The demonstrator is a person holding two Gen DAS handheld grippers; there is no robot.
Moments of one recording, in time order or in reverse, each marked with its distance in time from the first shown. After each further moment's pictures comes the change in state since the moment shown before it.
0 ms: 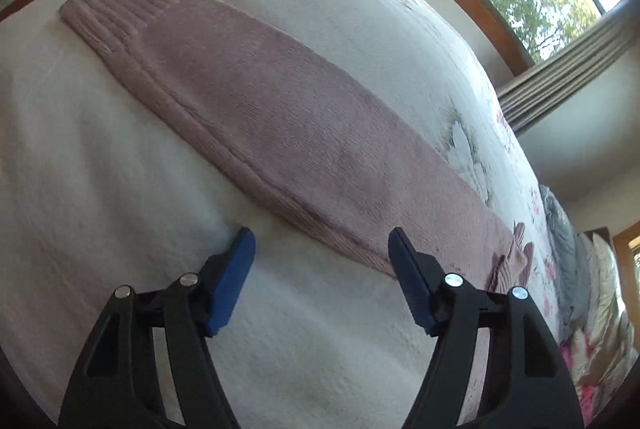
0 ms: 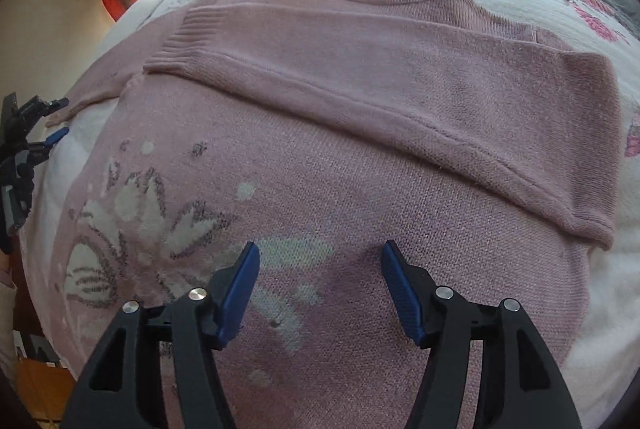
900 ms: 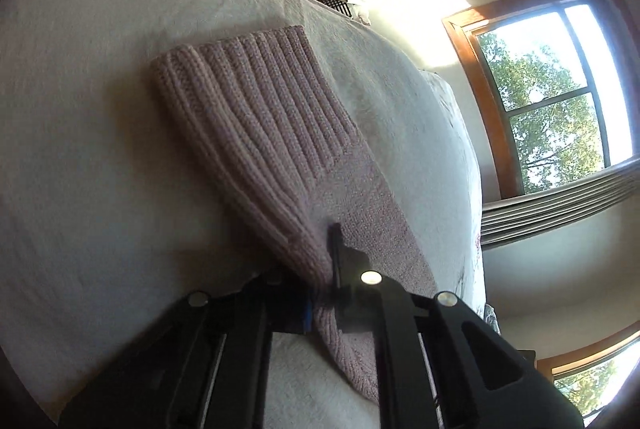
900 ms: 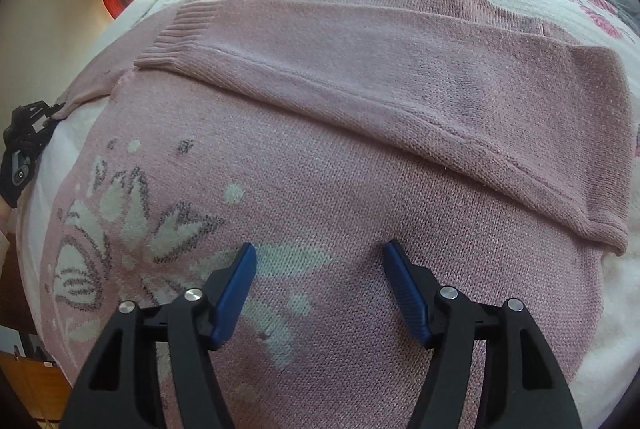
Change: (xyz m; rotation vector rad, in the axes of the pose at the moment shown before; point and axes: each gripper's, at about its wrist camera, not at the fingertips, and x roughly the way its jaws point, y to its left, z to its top) left arm 0.004 0.085 0.080 -0.340 -0.150 -0.115; right arm 0.008 -0.007 -0.009 -0.006 -0.017 0.012
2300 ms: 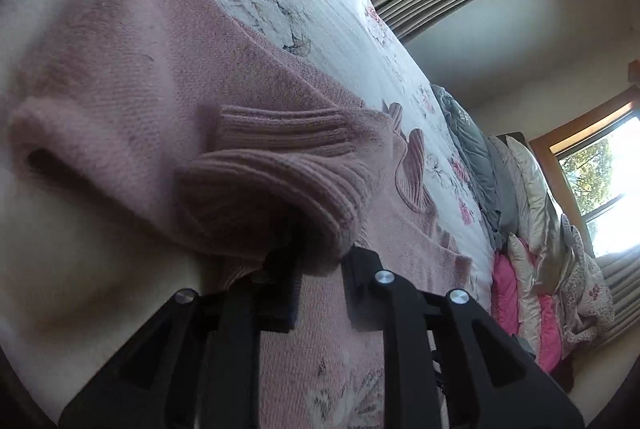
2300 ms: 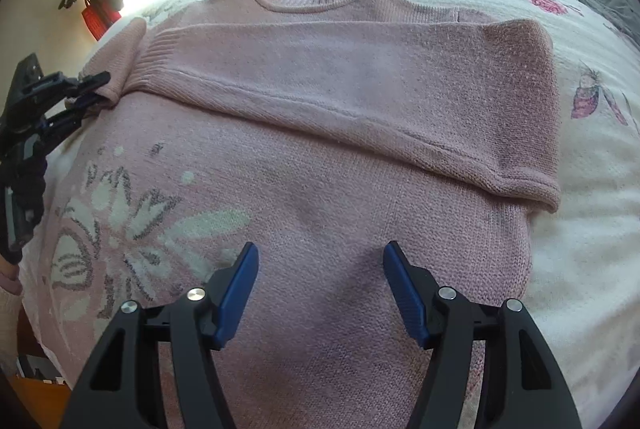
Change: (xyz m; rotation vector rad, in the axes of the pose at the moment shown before) left arm 0.071 -0.155 -0.283 0.519 0.477 -0.243; right arm -0.042 -0.040 -0.020 0.063 -0.043 -0.043
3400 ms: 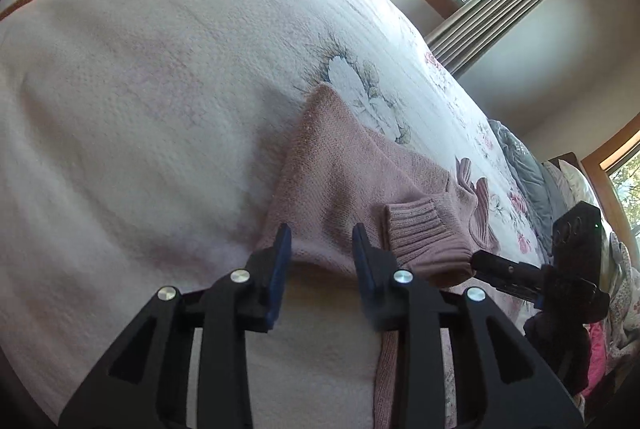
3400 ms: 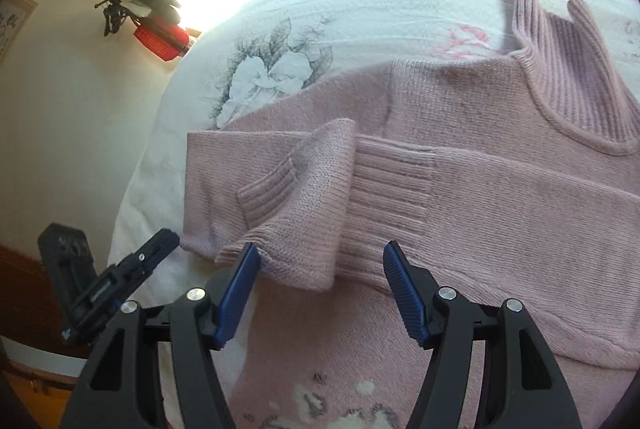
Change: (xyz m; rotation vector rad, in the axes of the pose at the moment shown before) left arm -0.096 0.053 0.046 0.039 -0.120 0.261; right arm 0.083 0.184 0.184 0.079 0.105 0.348
